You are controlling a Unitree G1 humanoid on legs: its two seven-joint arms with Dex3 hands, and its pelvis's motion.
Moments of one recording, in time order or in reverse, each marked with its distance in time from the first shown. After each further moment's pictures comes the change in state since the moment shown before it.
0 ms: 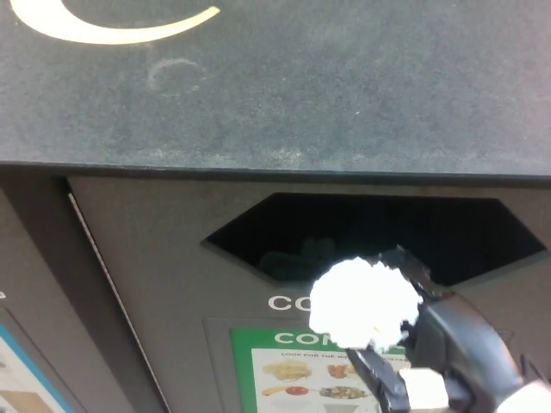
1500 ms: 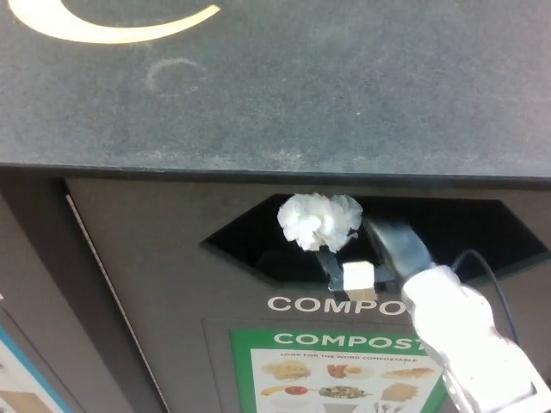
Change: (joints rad) left_arm 0.024 -0.010 0.007 -0.016 -0.010 0.000 -0.009; right_arm -0.524 0.201 0.038 0.769 -0.456 -0.199 -0.140
